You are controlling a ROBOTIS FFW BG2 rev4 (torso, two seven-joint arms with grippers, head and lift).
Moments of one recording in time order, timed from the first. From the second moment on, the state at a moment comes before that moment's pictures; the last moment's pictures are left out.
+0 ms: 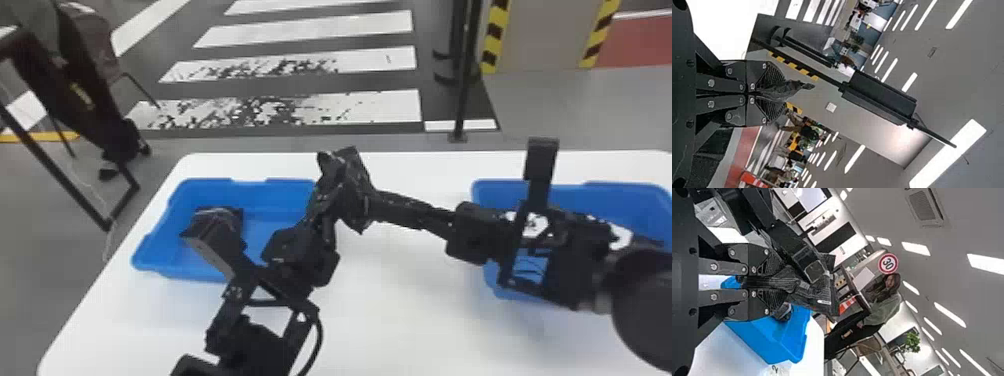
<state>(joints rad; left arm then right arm) 0.36 0.15 -0.18 -2.07 0.55 -0.02 -0.06 -0.18 -0.35 0.39 -1.74 -0.89 0.56 0.59</state>
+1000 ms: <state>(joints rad) 0.23 0.10 0.13 -1.71 0.12 -0.21 0.08 -0.14 -0.35 0.28 -1.71 -0.84 0.51 0.59</state>
